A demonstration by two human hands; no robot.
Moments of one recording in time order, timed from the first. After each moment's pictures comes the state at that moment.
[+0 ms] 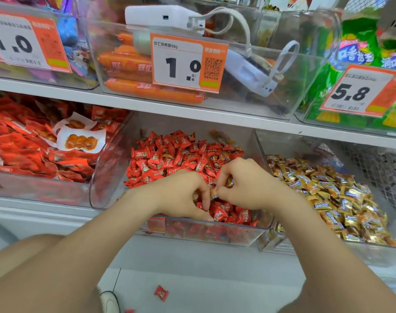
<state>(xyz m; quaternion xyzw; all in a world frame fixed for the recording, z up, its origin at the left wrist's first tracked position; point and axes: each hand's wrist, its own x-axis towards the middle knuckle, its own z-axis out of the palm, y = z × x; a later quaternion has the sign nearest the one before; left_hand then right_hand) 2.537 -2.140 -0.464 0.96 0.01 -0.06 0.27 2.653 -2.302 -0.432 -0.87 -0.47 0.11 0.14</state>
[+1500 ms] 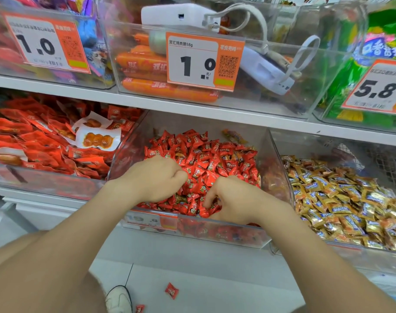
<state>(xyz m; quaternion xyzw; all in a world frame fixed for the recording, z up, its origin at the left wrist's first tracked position) 2.507 -2.090 -0.460 0.98 0.16 0.00 0.15 2.638 -2.278 -0.465 -0.80 -0.57 0.18 0.07</state>
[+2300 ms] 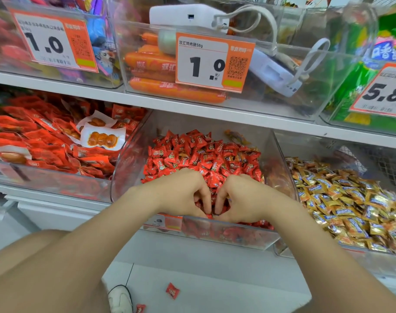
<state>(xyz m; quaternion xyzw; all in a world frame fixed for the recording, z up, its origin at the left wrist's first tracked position) 2.520 -2.113 -0.470 0.96 -0.01 -0.05 0.27 2.644 -2.278 -0.460 -0.82 -0.53 0.20 0.05</state>
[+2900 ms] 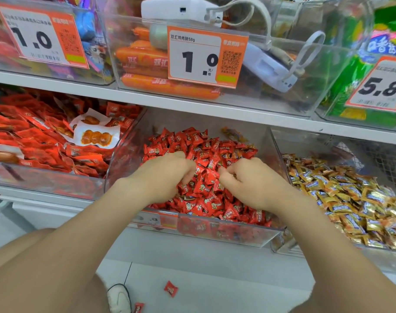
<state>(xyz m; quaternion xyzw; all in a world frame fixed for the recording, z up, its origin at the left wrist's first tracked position) 2.518 -2.095 -0.467 0.99 0.09 0.00 0.08 2.646 -2.289 -0.440 -0.86 -0.49 0.08 0.14</state>
